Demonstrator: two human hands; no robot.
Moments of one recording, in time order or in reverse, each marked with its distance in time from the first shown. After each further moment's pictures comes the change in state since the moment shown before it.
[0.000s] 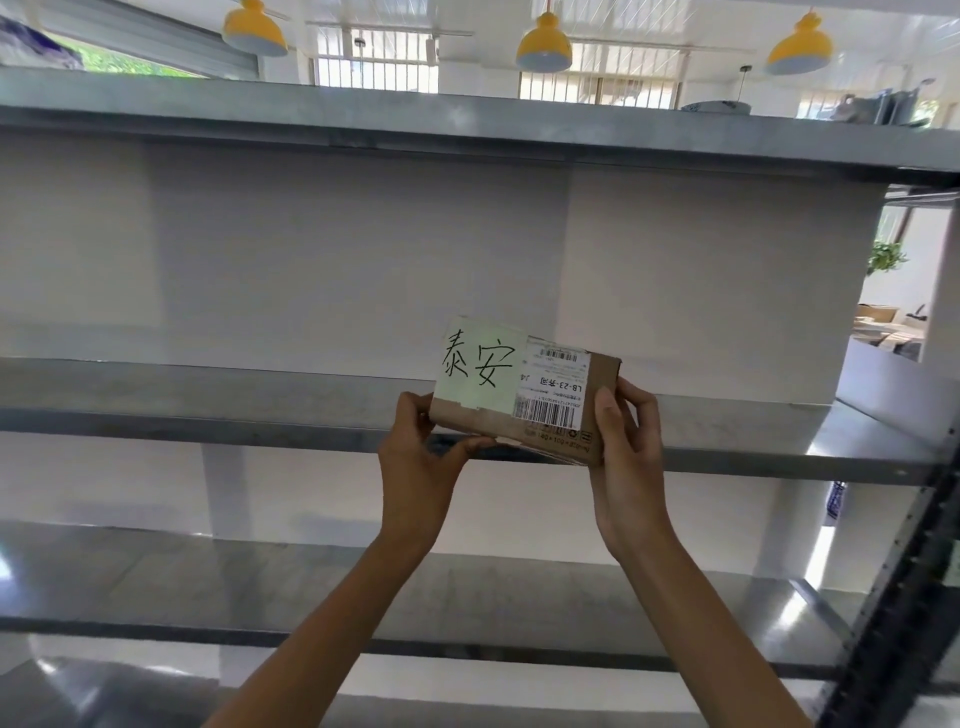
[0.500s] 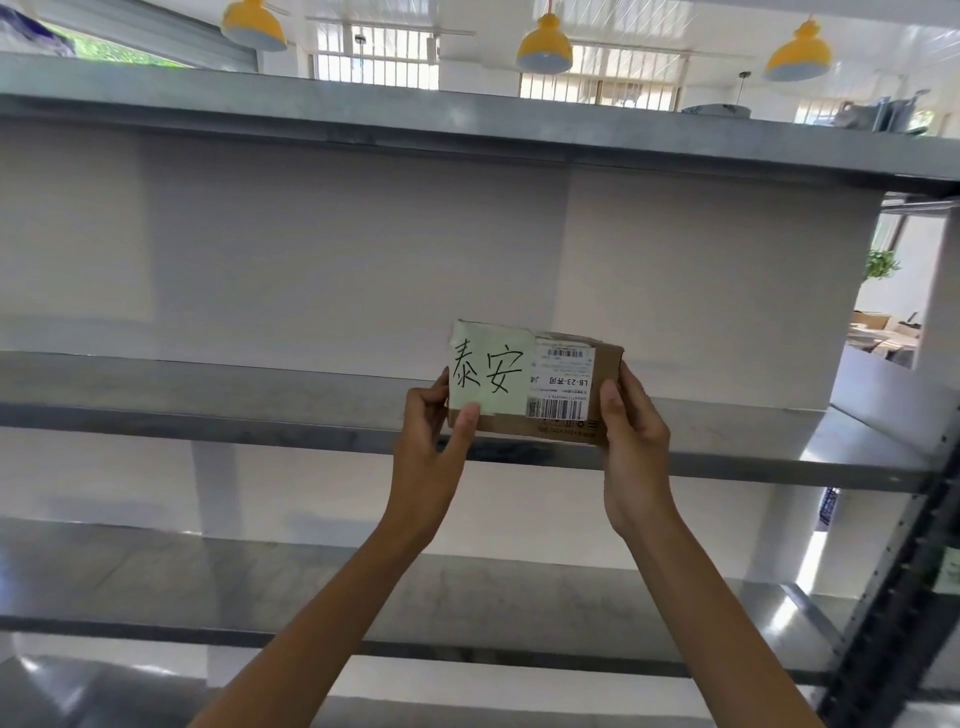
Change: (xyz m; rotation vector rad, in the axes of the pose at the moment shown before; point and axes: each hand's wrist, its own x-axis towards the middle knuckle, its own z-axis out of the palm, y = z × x) left_hand 0.004 0.006 0.011 -0.207 -0.109 -0.073; right_hand 0.026 0.002 -0.009 -0.186 0.040 -0.052
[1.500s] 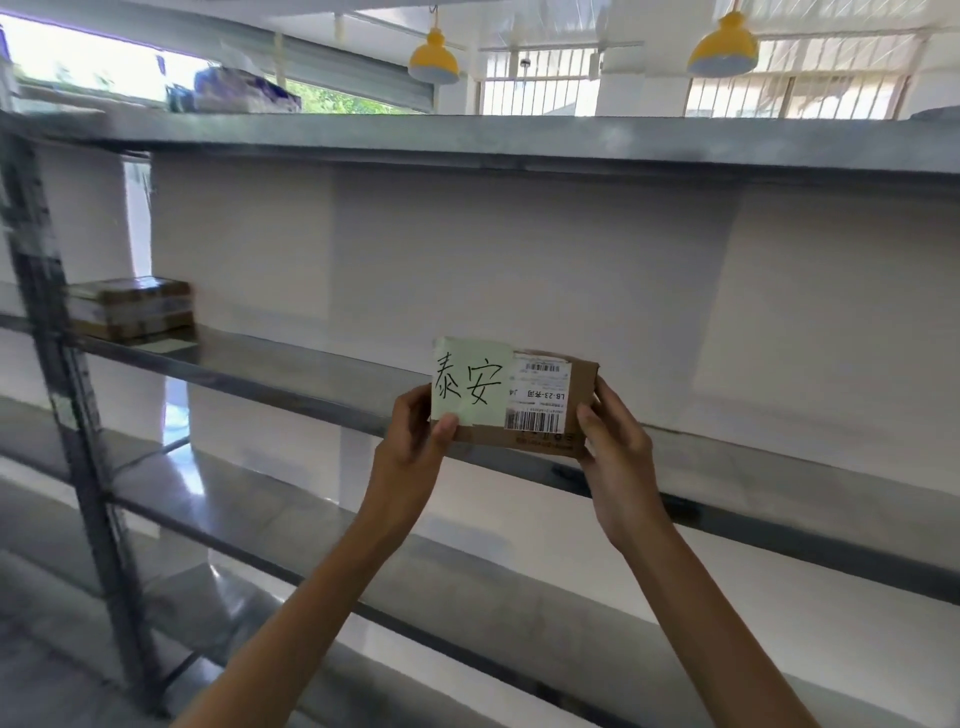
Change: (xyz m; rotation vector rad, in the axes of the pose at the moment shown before) left_hand 0.007 0.016 -0.102 0.339 0.201 -0.015; right_hand 0.010 0.034 0.094 0.124 -0.422 0.181
